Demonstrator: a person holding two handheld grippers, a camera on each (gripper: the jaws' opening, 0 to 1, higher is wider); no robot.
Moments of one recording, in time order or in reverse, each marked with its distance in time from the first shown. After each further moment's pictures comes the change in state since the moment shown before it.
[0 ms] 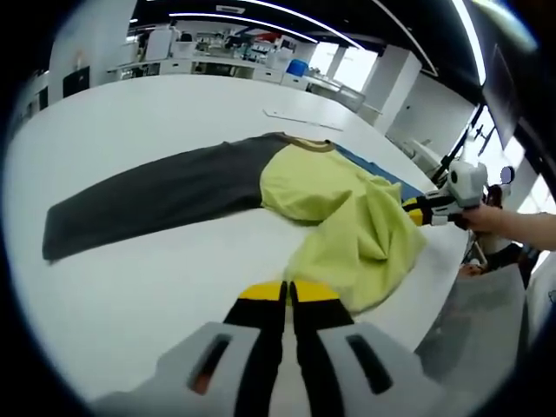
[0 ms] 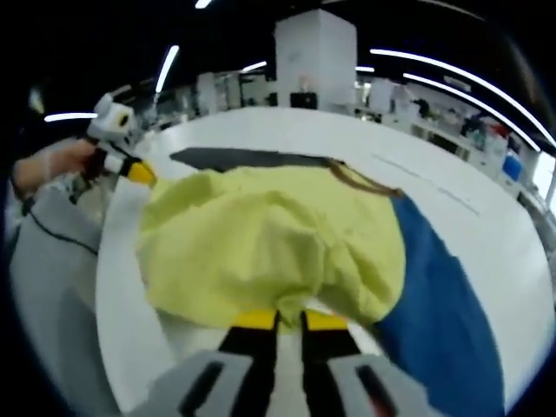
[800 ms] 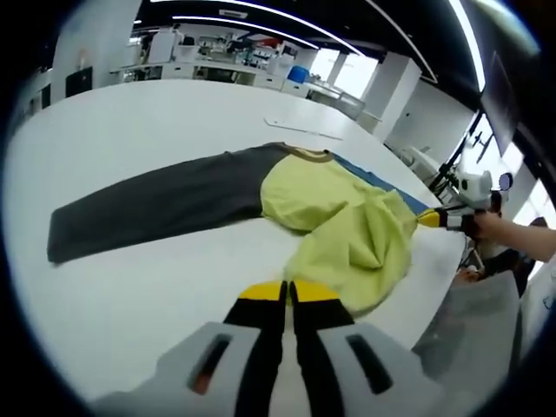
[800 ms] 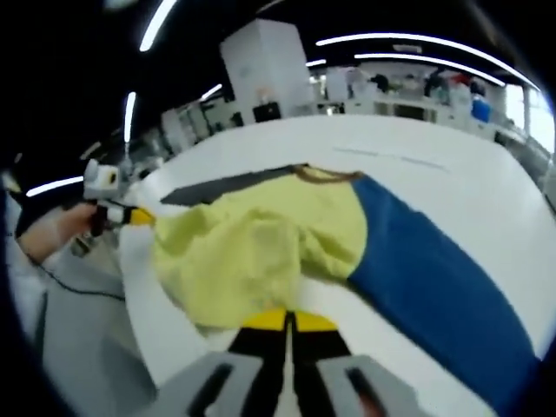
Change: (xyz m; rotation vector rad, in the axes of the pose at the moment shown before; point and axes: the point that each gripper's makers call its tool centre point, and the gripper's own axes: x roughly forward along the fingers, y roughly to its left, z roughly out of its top) left arm -0.012 -0.003 0.011 -0.015 -0.033 -0.007; right arm -0.064 -0.015 -0.011 0.336 -0.077 -0.009
